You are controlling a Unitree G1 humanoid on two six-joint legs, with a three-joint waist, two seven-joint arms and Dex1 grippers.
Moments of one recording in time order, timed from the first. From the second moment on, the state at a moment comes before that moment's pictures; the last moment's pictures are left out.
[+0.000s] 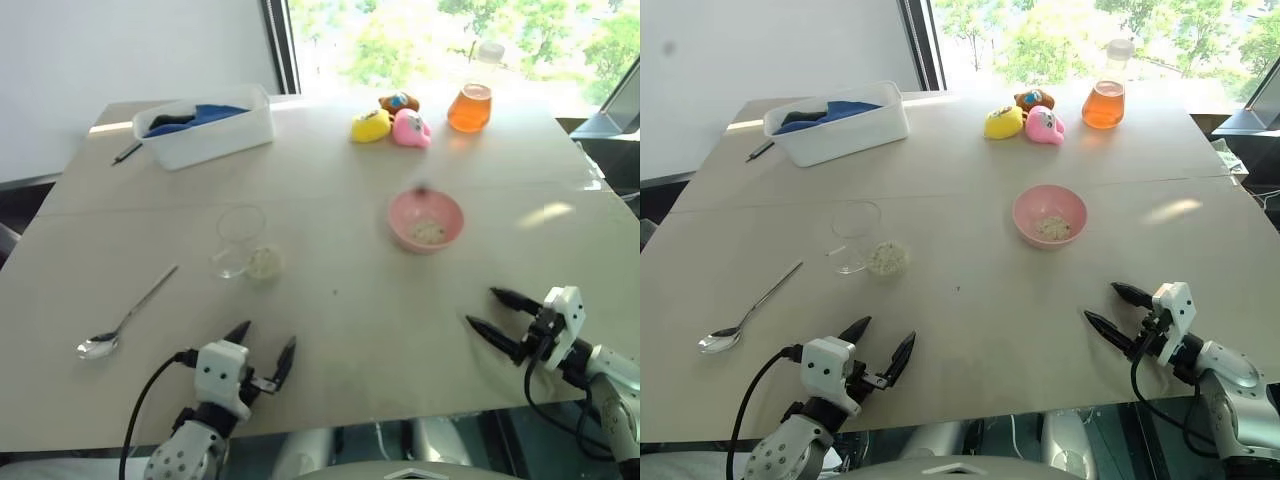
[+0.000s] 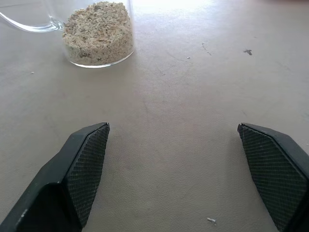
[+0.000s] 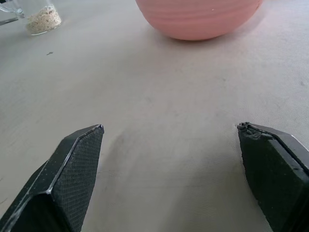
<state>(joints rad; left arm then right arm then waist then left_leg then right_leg) 0.62 0.26 0.03 -0.48 -0.14 -0.02 -0.37 0.17 -0.53 -0.21 -0.03 0.50 0.08 1.00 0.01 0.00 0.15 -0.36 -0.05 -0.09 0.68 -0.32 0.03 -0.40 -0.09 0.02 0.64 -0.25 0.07</state>
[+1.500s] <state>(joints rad) 0.63 0.43 0.37 -0.58 -0.35 0.15 -0.38 -0.08 -0.64 -0.05 -0.35 0.75 0.46 1.13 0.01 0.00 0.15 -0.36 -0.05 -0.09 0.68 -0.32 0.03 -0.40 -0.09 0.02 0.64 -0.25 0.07</state>
